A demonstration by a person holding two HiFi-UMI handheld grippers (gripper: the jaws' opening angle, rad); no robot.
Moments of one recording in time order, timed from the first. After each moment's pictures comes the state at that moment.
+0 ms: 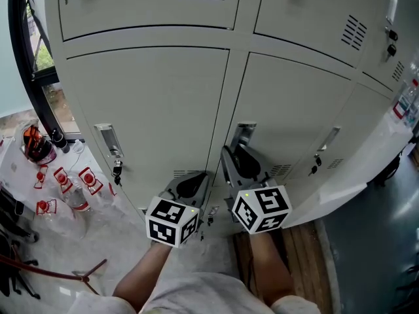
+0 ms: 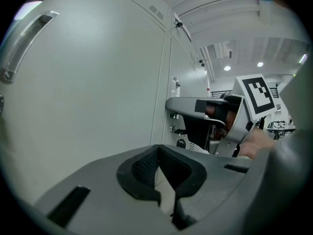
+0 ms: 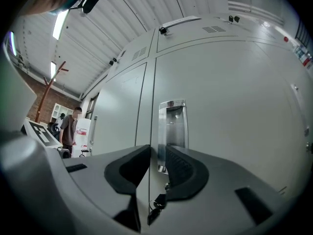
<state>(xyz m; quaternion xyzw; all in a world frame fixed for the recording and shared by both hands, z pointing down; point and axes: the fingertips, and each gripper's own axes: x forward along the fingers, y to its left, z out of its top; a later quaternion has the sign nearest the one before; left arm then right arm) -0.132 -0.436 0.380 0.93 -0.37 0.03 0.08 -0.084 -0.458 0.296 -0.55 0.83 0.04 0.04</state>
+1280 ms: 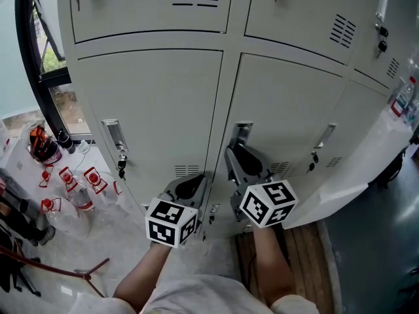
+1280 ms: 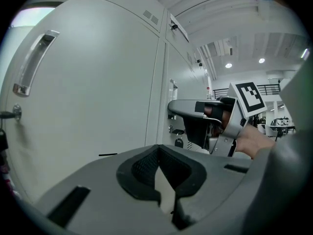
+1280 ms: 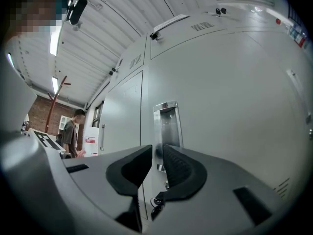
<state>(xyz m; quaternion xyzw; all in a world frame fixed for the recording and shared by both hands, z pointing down) -0.138 -0.413 0.376 0.92 -0.39 0.04 0.07 -0.077 -0.442 0.294 -0.51 0.86 0.00 0.07</state>
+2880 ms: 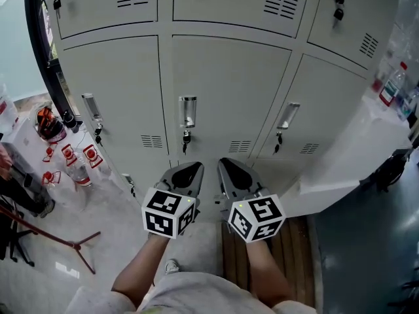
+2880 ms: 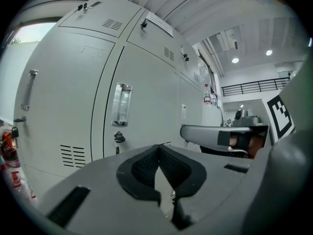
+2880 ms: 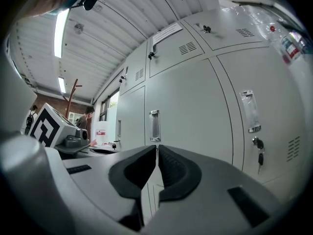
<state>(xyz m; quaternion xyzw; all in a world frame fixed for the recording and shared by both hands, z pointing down) -0.020 -0.332 0.349 0.89 -0.44 0.04 0.06 0.028 -0.325 0.319 -0.48 0.88 -0.02 0.02</state>
